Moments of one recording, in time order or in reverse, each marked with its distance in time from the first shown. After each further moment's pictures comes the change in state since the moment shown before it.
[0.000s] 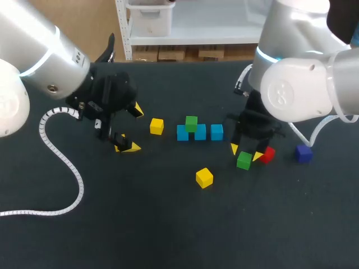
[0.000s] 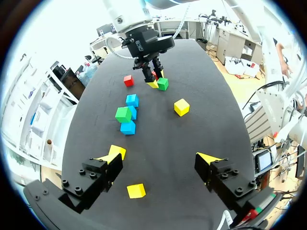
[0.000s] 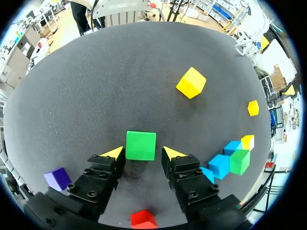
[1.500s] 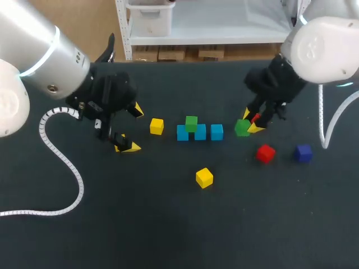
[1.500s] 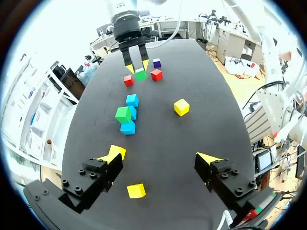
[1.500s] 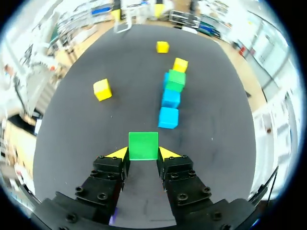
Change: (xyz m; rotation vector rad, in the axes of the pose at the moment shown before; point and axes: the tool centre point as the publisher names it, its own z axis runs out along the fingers) left arm 0.000 0.000 0.000 0.000 0.000 0.000; right arm 0.033 -0.009 -0.055 0.250 -0.176 1.029
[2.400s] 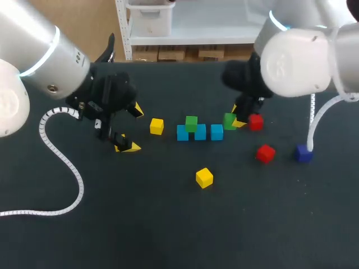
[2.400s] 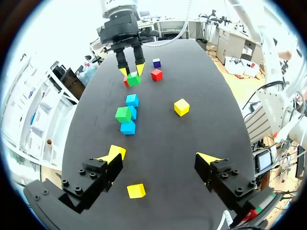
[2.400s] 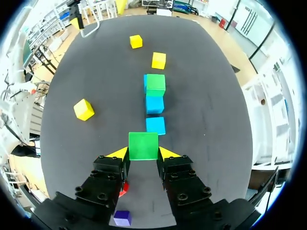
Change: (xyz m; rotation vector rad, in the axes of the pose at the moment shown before) left arm 0.000 0.000 0.000 0.000 0.000 0.000; right arm -0.035 -0.013 0.004 0.077 0.154 0.189
